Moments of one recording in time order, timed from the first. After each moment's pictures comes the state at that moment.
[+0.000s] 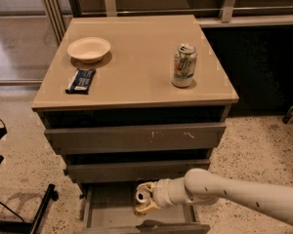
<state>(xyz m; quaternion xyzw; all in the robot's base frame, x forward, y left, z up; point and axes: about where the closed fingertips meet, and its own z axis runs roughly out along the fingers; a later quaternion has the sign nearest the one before) 0.458 0.015 0.421 -0.63 0.63 0.26 0.36</state>
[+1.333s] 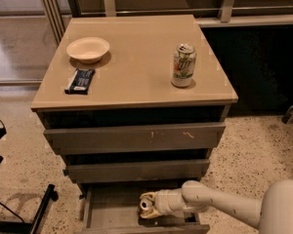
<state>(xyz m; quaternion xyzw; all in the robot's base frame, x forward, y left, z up) 0.487 0.003 0.262 -0.66 0.60 0.25 0.37</state>
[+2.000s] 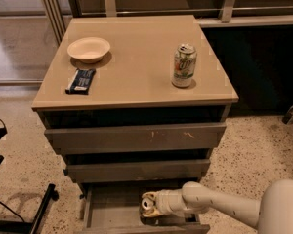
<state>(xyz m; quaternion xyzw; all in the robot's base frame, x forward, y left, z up) 0.494 -0.005 0.251 -0.67 0.61 0.22 0.37</state>
